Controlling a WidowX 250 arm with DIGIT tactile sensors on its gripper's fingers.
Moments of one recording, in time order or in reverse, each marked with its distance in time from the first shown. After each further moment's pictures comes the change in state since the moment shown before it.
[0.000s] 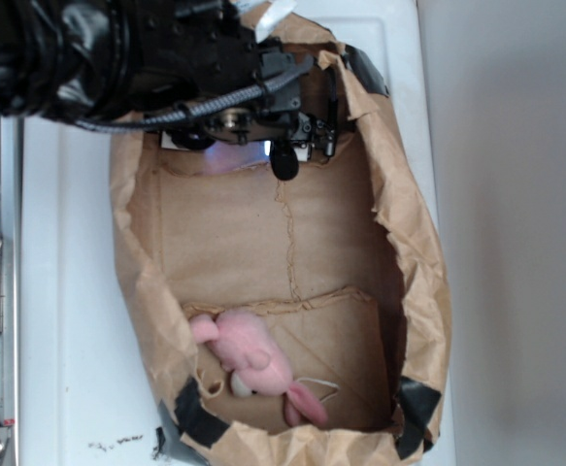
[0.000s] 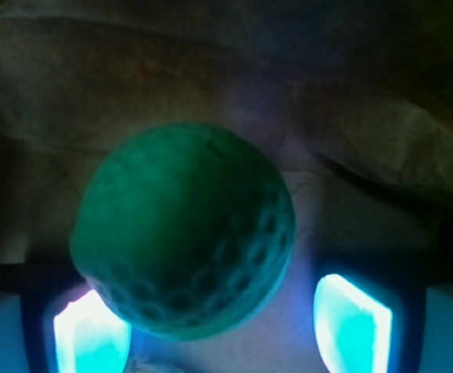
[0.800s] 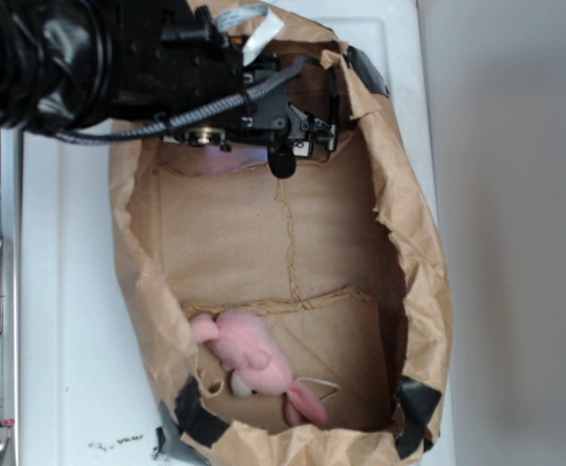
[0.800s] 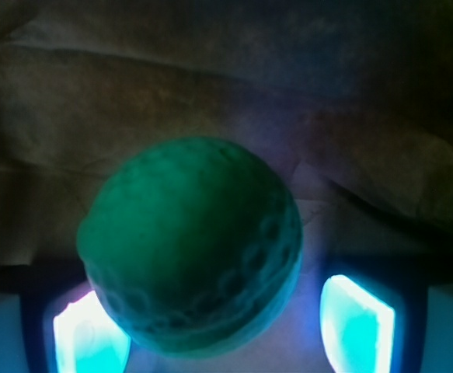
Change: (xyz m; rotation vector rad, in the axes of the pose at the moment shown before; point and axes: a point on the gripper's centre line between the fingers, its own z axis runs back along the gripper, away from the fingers) arm 0.011 0.000 -0.002 -0.049 -0.096 0.010
